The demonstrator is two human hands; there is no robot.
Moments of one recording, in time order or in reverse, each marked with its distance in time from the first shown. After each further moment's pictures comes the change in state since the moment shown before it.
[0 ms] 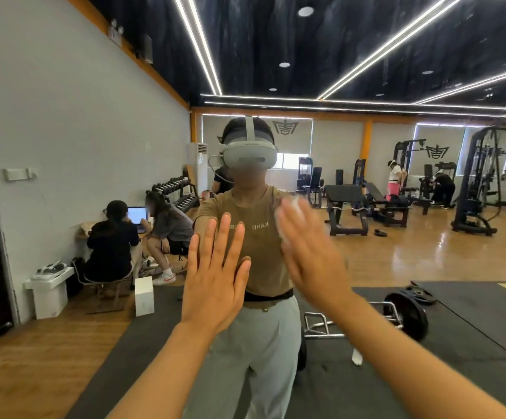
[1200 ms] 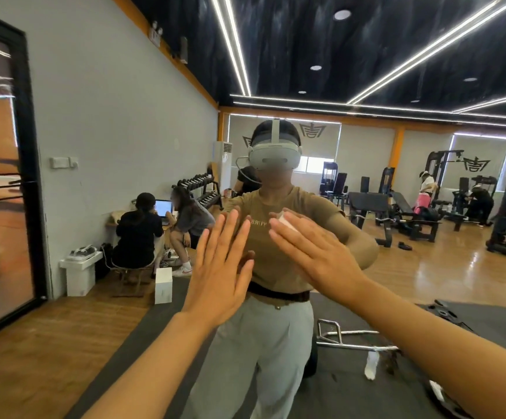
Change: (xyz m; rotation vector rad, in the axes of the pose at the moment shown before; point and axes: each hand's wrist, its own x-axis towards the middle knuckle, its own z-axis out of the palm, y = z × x) left_hand -0.006 -0.021 -0.035 -0.076 -0.110 -0.059; right_hand 0.022 0.008 -0.001 -0.089 -0.183 -0.455
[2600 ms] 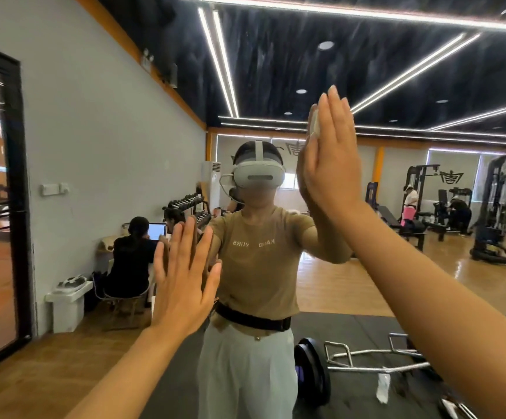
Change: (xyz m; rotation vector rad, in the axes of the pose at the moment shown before) left_hand 0.018 -0.133 -0.047 0.097 0.130 -0.101; right_hand 0.216 0.034 -0.030 0.055 0.440 0.692
